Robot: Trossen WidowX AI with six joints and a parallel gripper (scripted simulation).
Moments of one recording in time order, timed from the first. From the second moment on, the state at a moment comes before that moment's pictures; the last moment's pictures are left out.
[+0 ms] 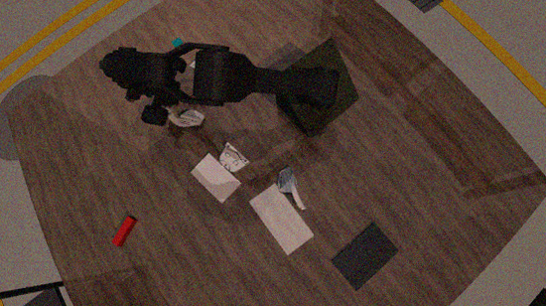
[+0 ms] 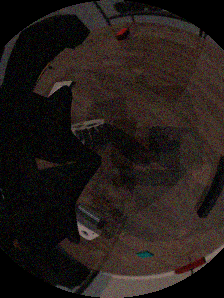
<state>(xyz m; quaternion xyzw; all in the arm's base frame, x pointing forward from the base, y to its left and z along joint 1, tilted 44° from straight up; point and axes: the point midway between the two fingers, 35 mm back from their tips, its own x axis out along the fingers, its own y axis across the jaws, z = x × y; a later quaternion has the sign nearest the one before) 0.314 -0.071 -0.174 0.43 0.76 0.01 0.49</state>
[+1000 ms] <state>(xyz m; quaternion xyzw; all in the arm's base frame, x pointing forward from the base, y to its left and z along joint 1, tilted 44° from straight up) 0.345 -0.040 -0.154 0.43 0.76 0.01 0.49</state>
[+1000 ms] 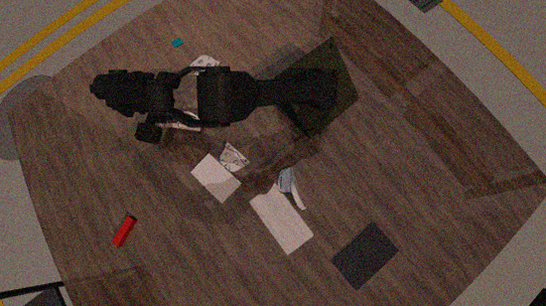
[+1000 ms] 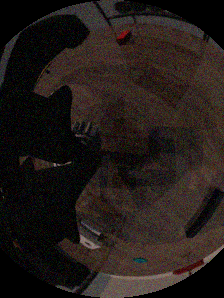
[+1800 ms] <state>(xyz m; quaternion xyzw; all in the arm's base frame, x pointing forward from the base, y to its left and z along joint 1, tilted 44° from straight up) 0.355 -0.073 -0.115 0.43 0.76 0.01 0.49</state>
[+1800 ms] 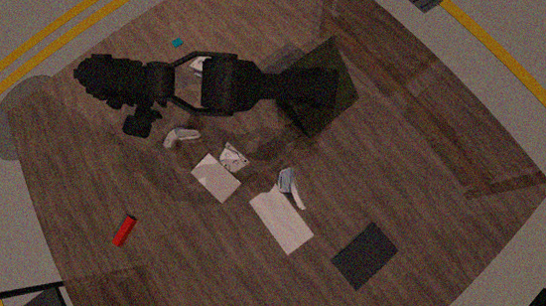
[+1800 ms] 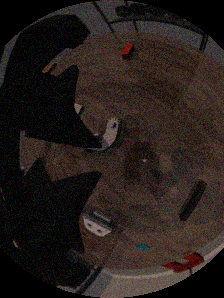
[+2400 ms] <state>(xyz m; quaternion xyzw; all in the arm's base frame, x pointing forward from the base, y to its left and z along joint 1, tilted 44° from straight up) 0.354 -0.073 -0.116 0.43 0.76 0.01 0.49</state>
